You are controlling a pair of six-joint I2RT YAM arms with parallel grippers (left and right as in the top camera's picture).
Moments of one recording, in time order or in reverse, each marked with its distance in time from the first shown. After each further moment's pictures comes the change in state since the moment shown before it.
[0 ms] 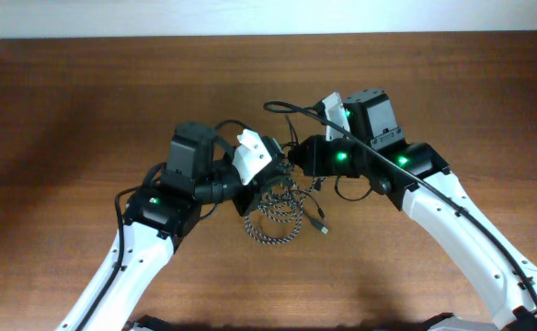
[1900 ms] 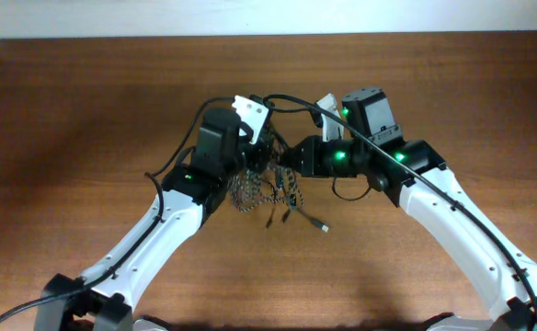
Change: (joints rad) left arm -0.037 0.254 -0.001 0.349 -0.554 -0.348; right arm -0.005 0.025 0.002 0.005 -0.125 0.018
